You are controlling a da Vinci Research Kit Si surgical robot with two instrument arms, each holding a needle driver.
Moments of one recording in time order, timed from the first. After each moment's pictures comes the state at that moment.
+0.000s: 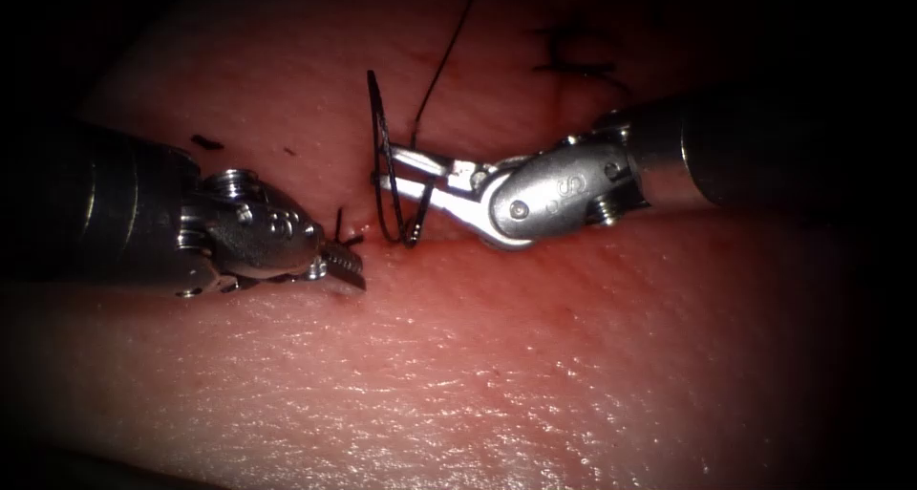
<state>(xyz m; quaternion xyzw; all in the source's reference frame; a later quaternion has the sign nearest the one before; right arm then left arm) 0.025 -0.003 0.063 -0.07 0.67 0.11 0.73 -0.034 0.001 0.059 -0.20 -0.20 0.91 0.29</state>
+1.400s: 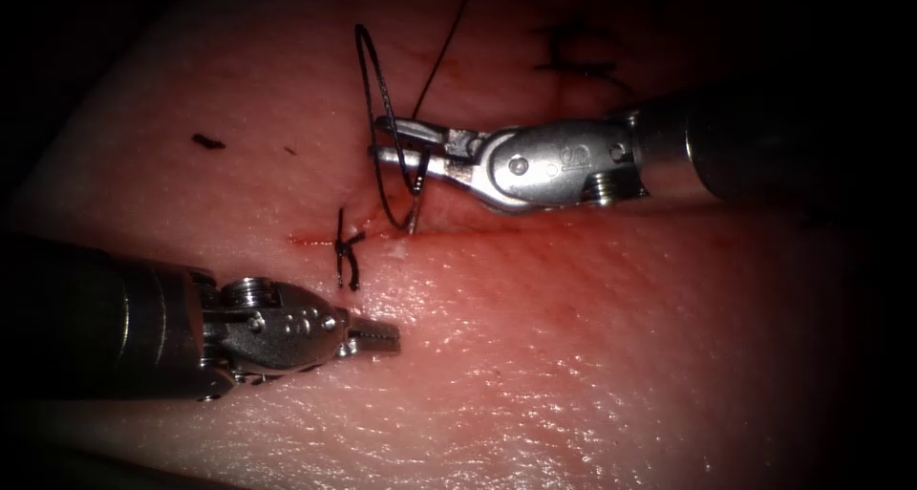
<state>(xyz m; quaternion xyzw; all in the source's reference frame) 0.026 0.000 0.062 -0.02 0.68 0.13 0.72 -0.036 -0.005 0.063 -0.30 -0.15 0.89 0.32</state>
